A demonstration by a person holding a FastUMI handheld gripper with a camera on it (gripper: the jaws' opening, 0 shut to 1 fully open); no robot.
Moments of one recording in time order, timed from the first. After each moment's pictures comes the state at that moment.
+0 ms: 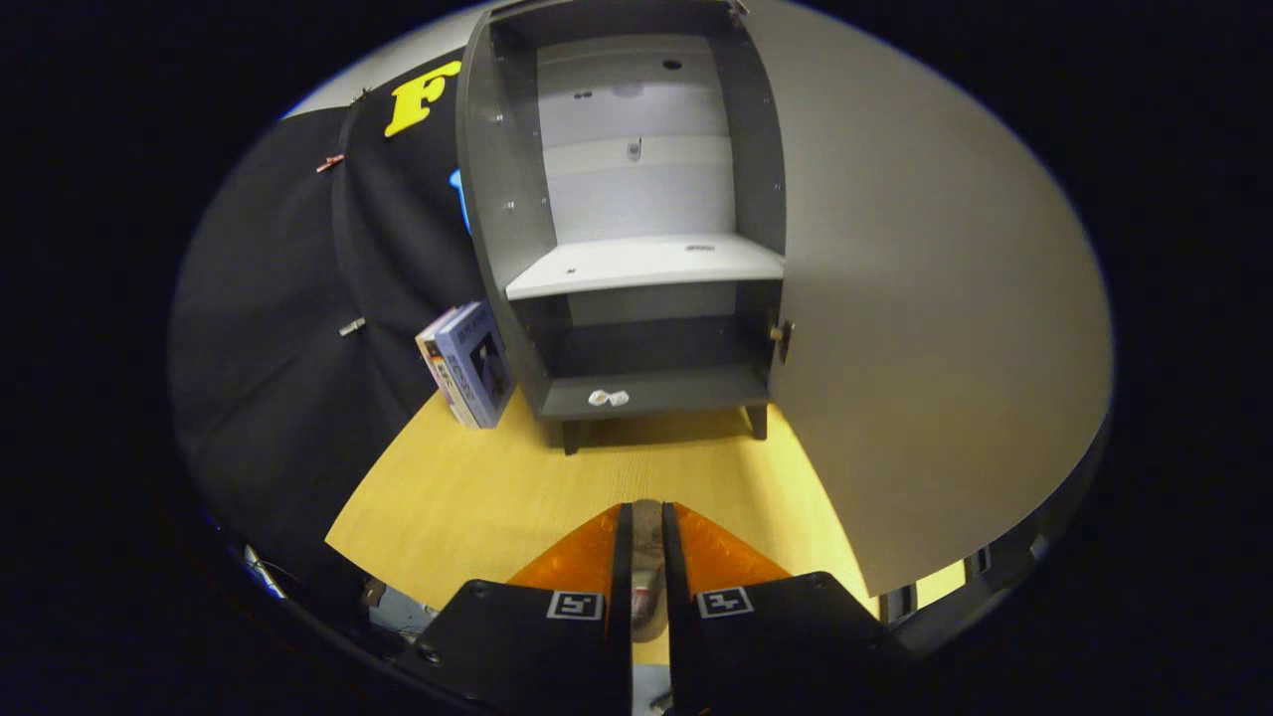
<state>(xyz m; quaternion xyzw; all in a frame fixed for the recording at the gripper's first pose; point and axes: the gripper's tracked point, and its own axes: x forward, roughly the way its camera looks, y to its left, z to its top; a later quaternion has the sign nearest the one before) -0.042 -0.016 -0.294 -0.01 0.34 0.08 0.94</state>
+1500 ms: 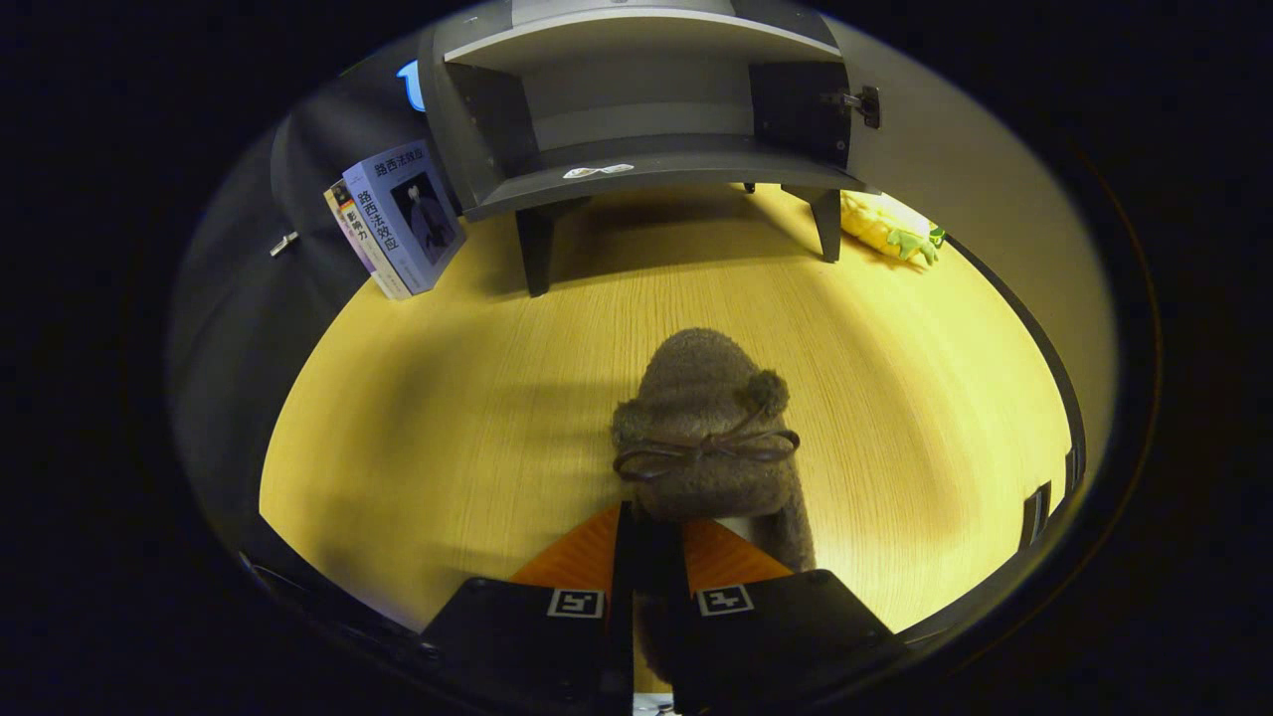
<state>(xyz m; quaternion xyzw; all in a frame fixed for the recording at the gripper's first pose) -0.025 0.017 -0.528 0.00 0.45 0.02 0.89</state>
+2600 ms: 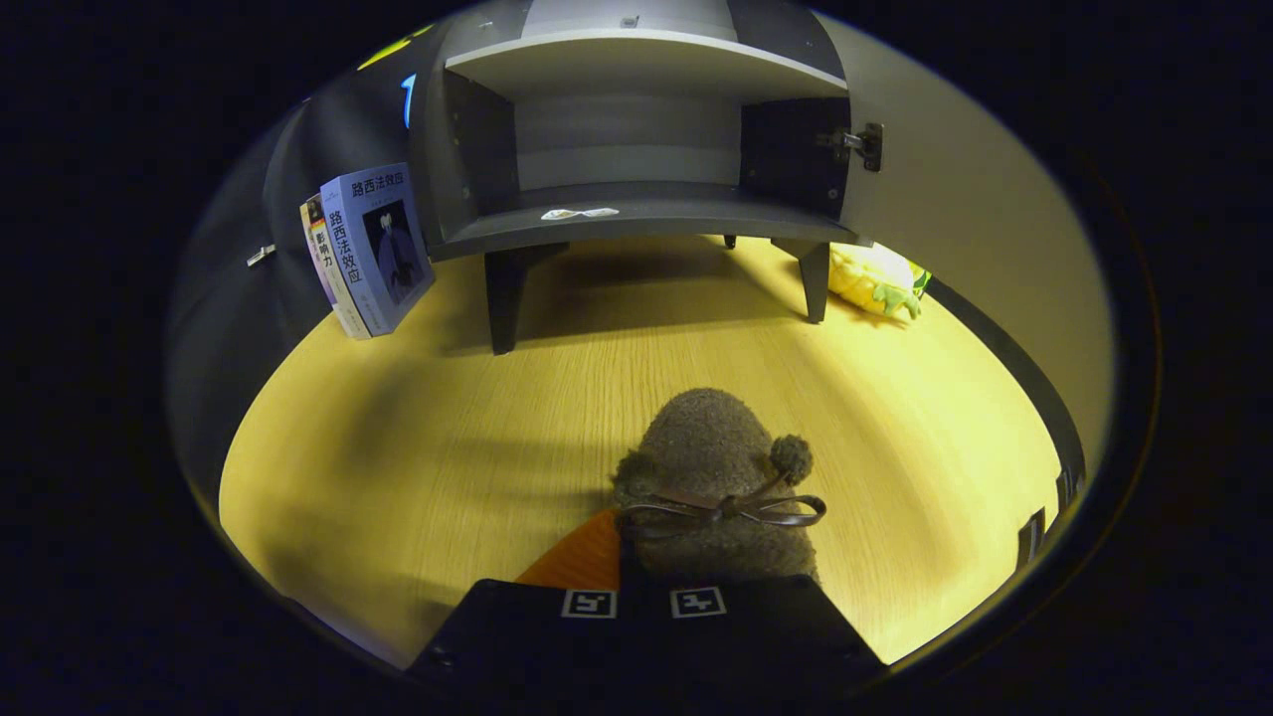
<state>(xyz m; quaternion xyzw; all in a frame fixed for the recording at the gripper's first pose) 0.028 0.005 -0.521 -0.03 0.35 -0.01 0.94</state>
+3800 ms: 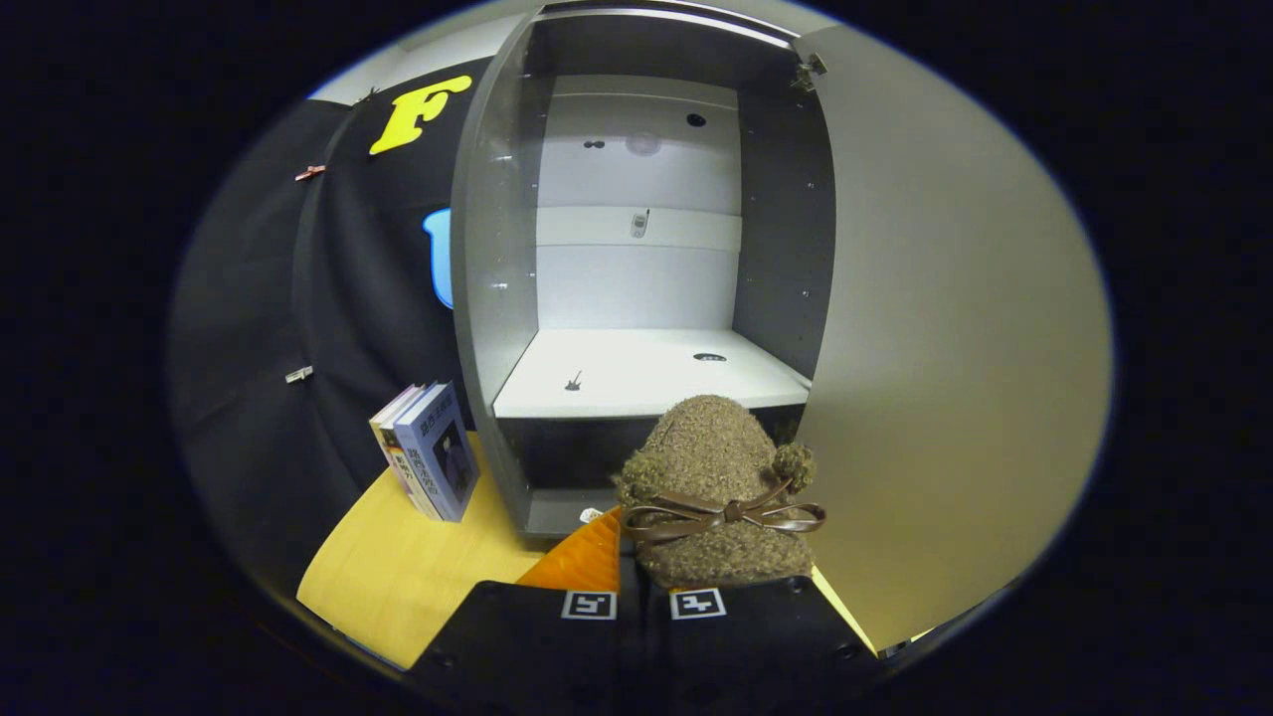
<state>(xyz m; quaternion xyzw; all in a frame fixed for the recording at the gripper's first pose) 0.079 0.042 -0.202 -0.04 0.19 0.00 0.98</state>
